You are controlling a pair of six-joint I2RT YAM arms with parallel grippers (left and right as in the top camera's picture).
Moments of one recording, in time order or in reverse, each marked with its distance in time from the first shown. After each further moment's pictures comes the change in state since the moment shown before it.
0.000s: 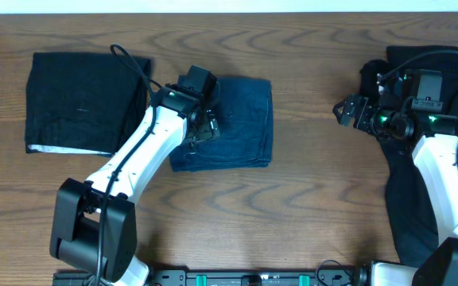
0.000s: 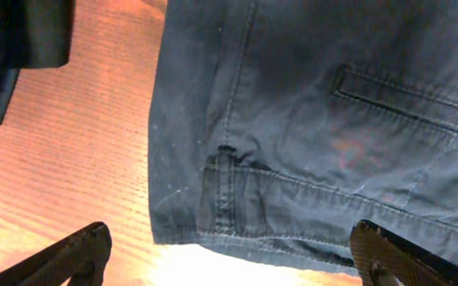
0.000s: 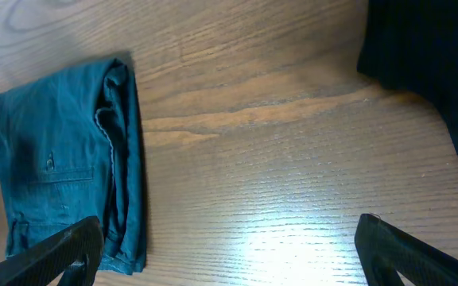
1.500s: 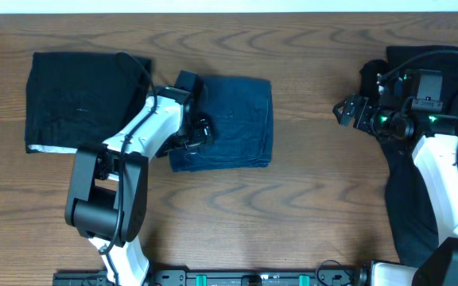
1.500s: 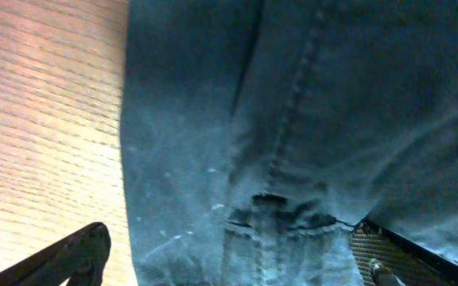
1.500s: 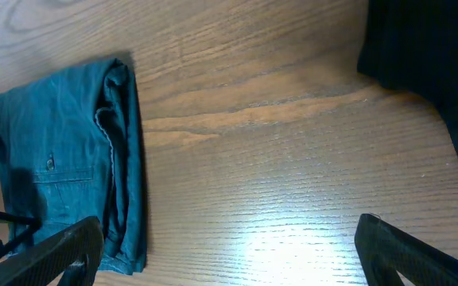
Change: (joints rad) left arm 0.104 0.188 -0.009 0.029 0.135 0.070; right arm 0.000 0.000 0.000 0.000 0.000 0.000
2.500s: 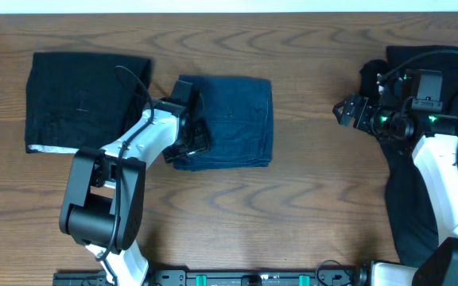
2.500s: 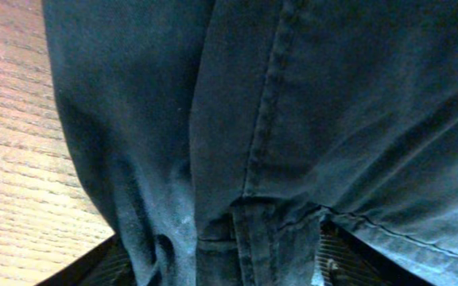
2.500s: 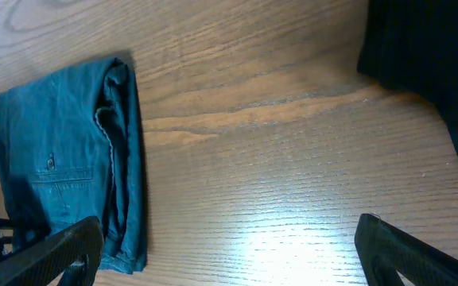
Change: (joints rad) left arm 0.006 -0.042 -0.150 0.184 0.101 -0.004; right arm 0.000 0.000 0.000 0.000 0.000 0.000
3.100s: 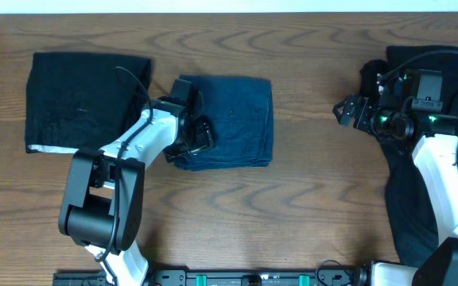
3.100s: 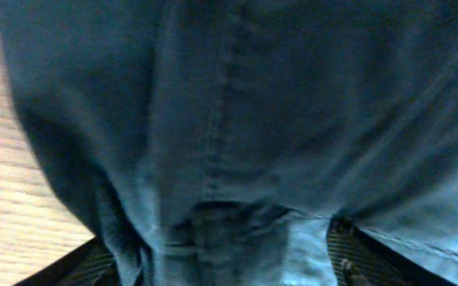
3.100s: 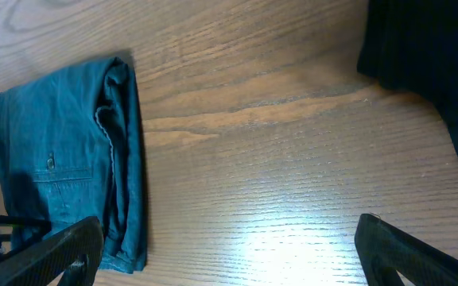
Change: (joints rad) left arm 0.005 -0.006 0.002 0.026 0.073 0.001; right arm 0.000 0.000 0.000 0.000 0.000 0.000
